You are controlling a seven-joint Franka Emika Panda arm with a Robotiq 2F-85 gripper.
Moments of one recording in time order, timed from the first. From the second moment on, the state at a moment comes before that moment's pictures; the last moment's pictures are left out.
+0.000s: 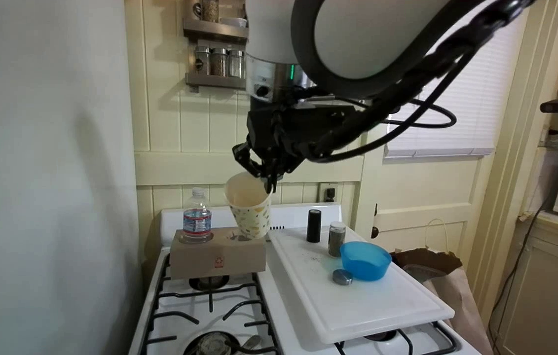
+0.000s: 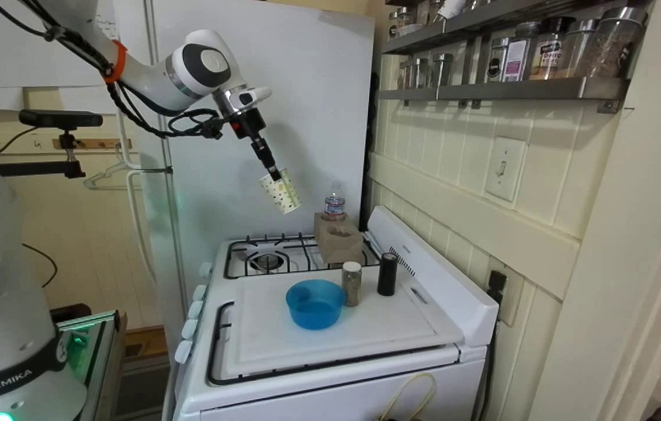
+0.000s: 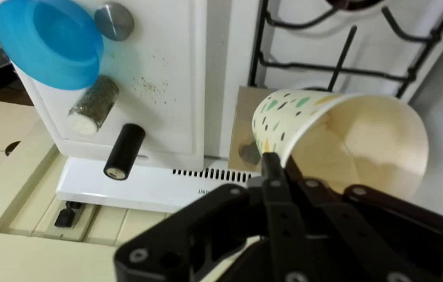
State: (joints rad) arm 0.23 -0.33 0.30 -2.38 -0.41 2.33 0.92
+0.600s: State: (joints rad) arm 0.14 -0.30 0.18 -2.33 -0.09 2.55 0.81
